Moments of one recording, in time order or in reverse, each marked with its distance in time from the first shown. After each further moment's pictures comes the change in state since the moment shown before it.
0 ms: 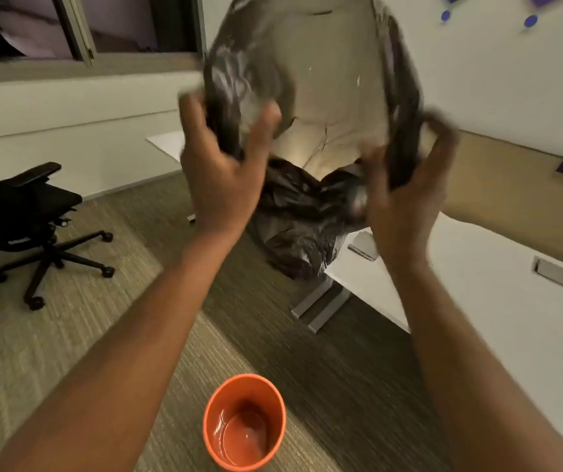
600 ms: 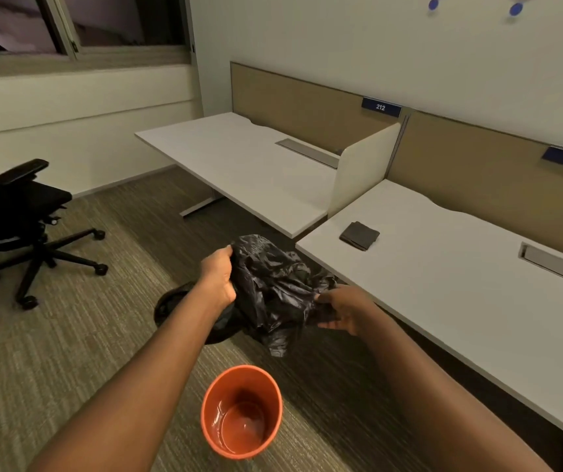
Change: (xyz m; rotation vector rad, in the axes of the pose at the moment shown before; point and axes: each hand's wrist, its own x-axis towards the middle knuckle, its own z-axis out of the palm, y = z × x) left_hand -0.126 -0.095 -0.037 -0.170 -0.095 -1.664; right_hand -0.147 0.131 -0.040 -0.171 -0.589 1.584
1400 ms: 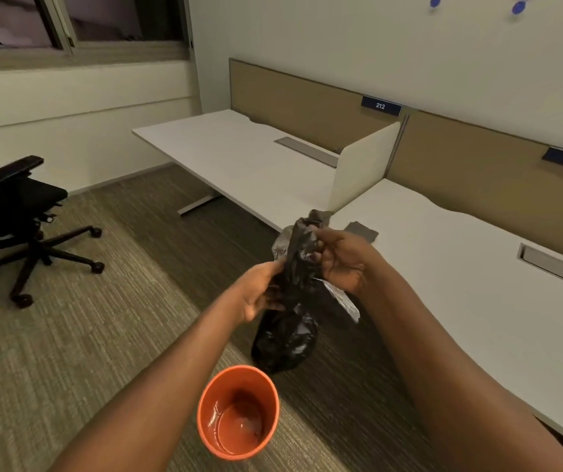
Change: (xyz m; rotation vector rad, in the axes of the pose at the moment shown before) left_hand -0.017 -0.034 0.022 0.556 -0.523 0.019; right_hand -0.086 -0.095 0.010 0.515 -0.366 -0.191
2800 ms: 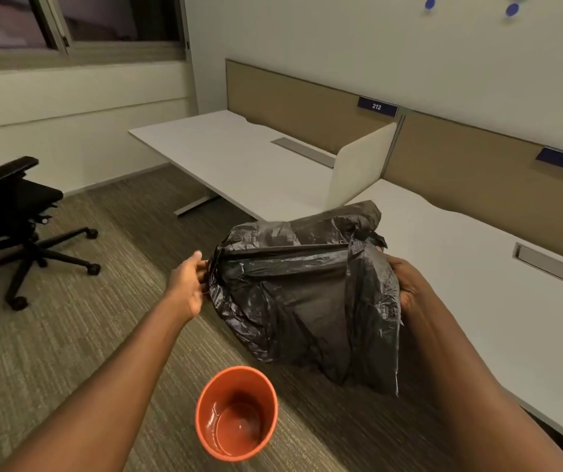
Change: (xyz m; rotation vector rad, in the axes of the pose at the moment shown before) left_hand -0.002 -0.012 -0.091 -0.389 0.487 0.001; right_hand -0.010 -0.002 -0.089 0.263 0.263 -0.045
